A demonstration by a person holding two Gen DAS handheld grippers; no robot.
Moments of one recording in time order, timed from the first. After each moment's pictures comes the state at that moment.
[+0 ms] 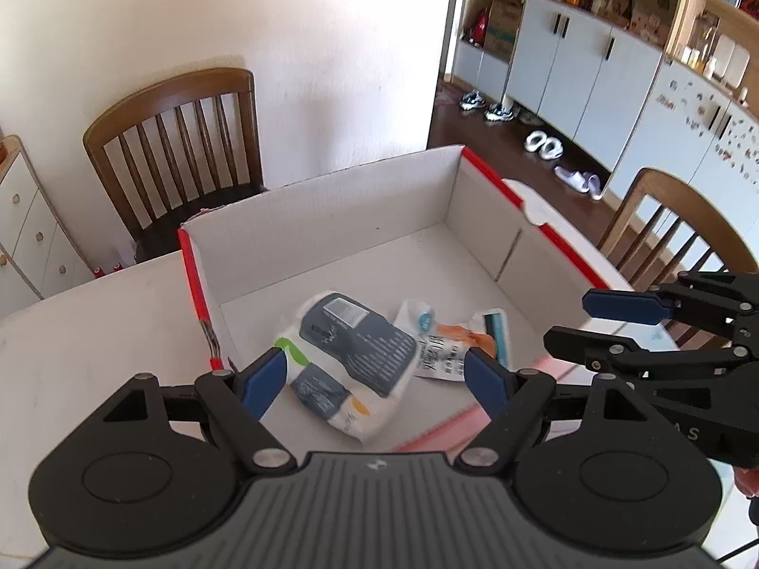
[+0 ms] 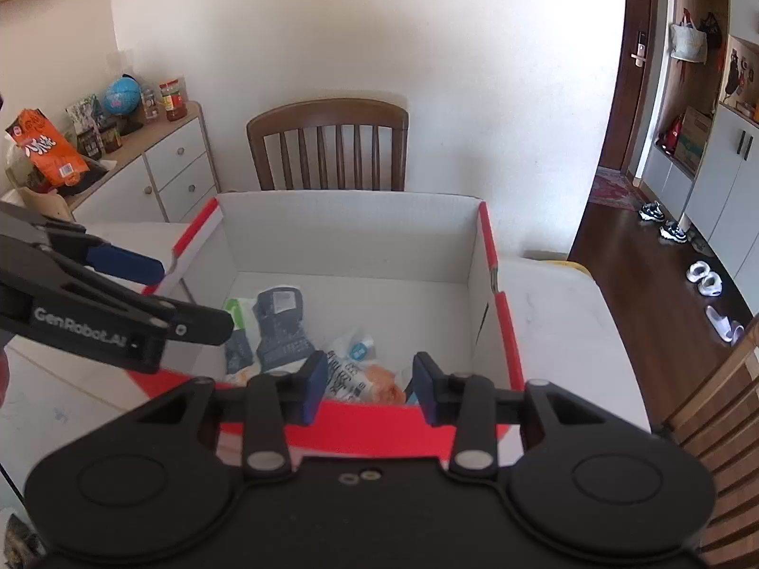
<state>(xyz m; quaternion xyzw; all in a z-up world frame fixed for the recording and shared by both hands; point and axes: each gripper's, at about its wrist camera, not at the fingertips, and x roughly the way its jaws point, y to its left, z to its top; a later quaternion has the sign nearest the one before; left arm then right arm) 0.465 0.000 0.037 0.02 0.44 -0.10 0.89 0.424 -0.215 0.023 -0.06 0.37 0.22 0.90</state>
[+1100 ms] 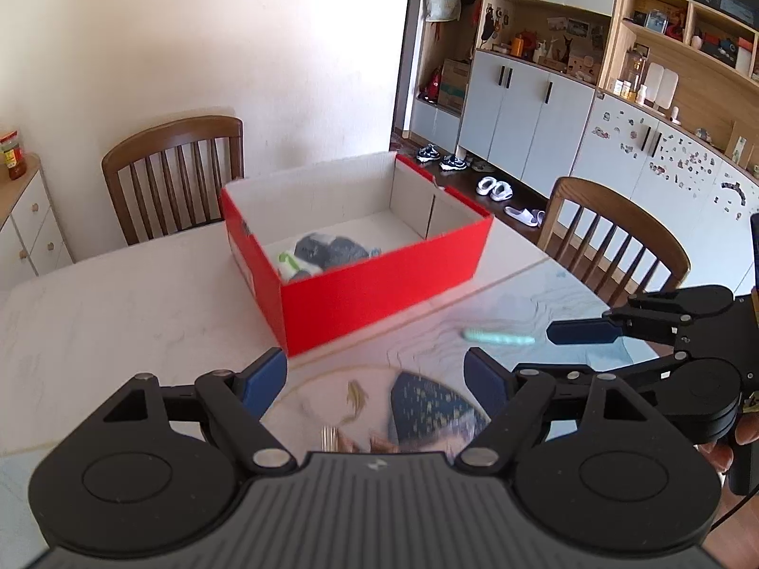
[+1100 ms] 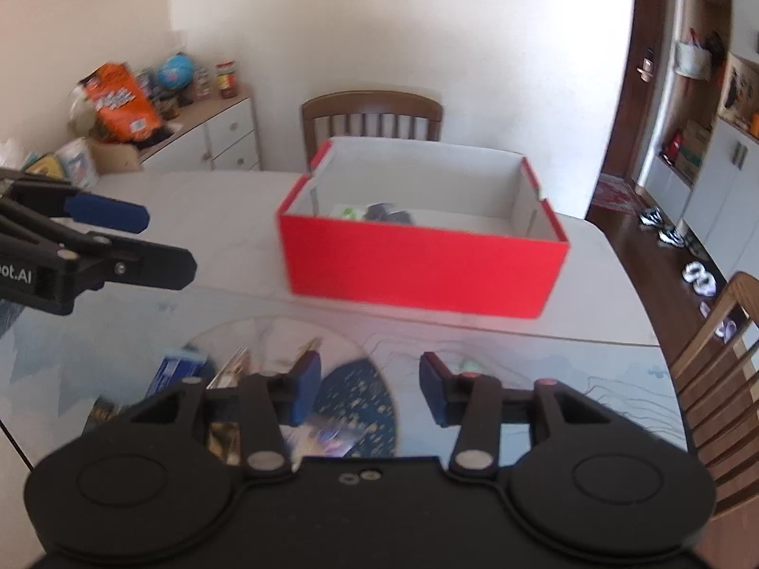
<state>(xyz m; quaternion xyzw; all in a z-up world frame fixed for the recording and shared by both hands) 0.252 0.050 0.060 0.01 0.35 -0.15 0.92 0.239 -0.191 0.024 -0.08 0.36 0.23 0.90</state>
